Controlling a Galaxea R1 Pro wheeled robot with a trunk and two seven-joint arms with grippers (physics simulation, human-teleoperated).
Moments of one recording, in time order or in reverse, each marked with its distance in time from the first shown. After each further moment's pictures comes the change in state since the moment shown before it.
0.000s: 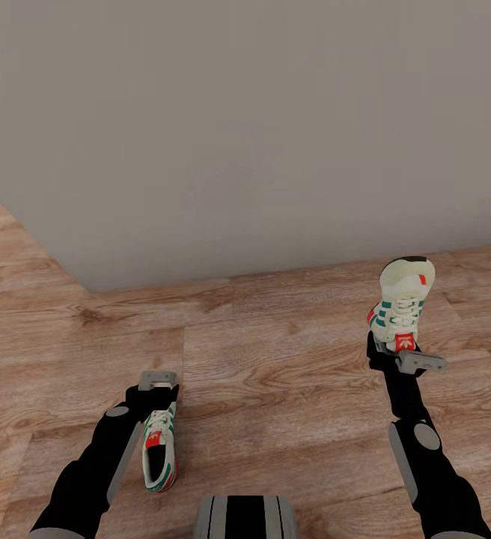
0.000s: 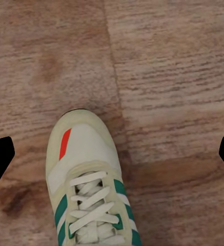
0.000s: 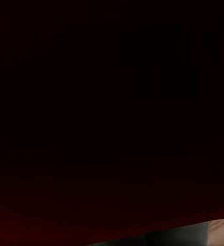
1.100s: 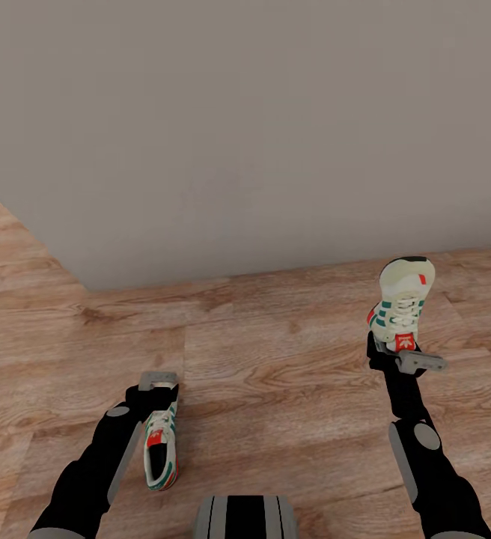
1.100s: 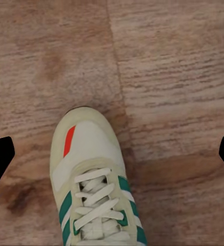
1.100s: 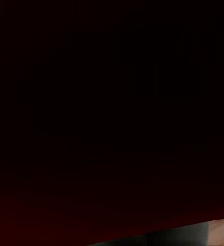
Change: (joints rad) left arm 0.000 -0.001 -0.001 0.001 -0.007 0.000 0.004; right arm 0.000 0.000 -0.001 -0.001 0.003 0.000 -0.001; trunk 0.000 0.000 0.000
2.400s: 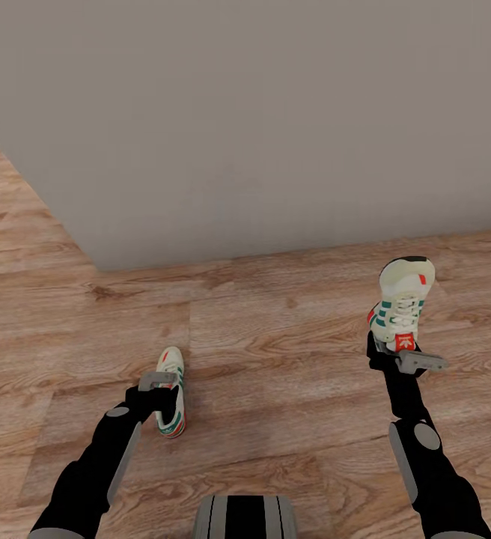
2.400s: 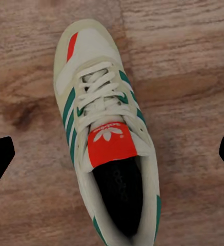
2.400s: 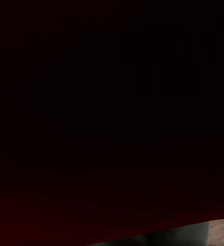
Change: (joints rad) left arm 0.000 0.001 0.001 0.003 0.000 0.000 -0.003; right arm 0.000 0.000 0.000 -0.001 0.000 0.001 0.001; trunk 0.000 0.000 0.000
